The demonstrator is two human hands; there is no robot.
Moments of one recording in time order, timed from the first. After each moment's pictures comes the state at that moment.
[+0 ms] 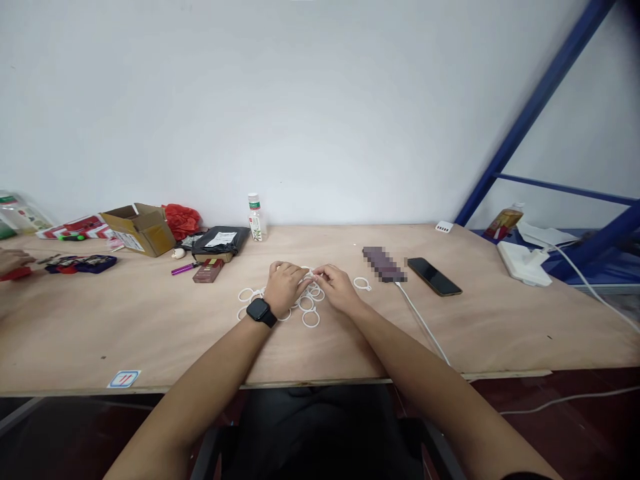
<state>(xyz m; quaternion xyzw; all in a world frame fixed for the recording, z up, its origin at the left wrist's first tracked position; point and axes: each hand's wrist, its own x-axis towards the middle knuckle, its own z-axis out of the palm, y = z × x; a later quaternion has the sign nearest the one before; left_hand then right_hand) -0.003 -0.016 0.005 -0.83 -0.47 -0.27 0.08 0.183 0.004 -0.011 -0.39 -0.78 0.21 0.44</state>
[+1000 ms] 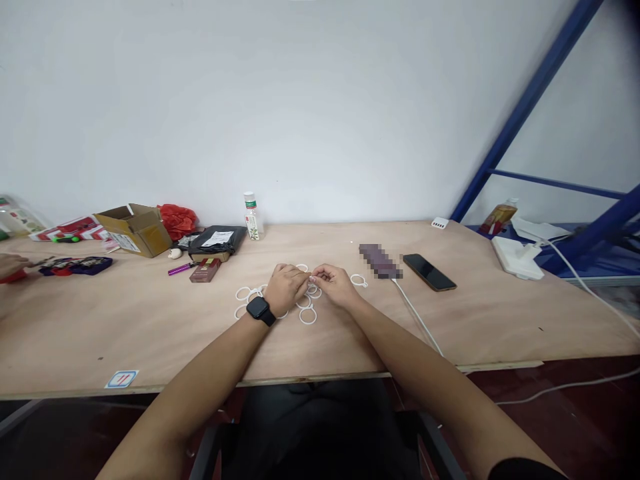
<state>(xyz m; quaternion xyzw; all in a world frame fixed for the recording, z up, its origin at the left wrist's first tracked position) 0.001 -0.017 0.002 -0.87 -0.42 -0.26 0.06 0.181 0.004 -0.016 -0.36 -0.70 0.39 0.48</state>
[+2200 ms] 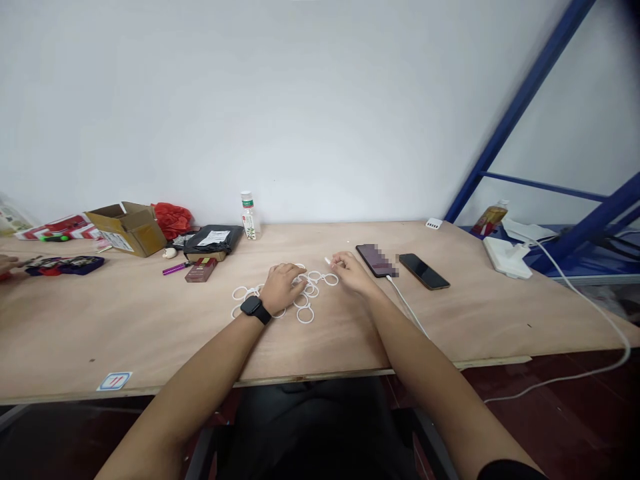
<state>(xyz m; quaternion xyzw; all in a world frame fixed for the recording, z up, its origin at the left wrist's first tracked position) -0.002 -0.011 -0.006 -0.84 -0.45 -0.30 0.01 0.237 0.035 -0.010 -0.50 -0.70 0.30 0.42</state>
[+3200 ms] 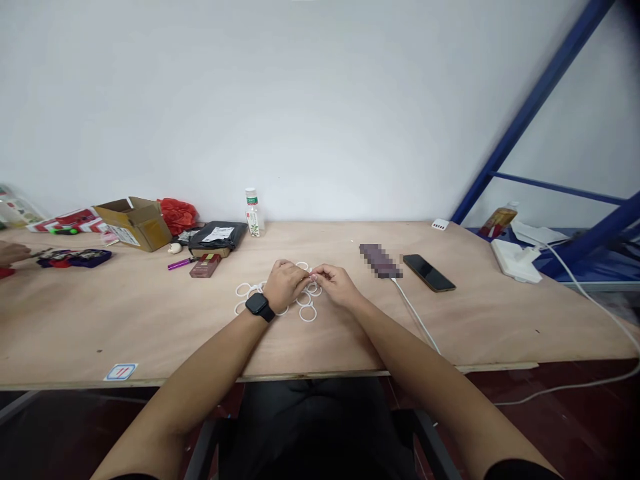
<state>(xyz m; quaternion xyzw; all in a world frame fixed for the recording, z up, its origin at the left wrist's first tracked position) -0.001 -0.016 0.003 -0.86 -0.41 -0.28 0.07 0.187 -0.003 -0.007 -0.36 -0.73 0.38 0.44</state>
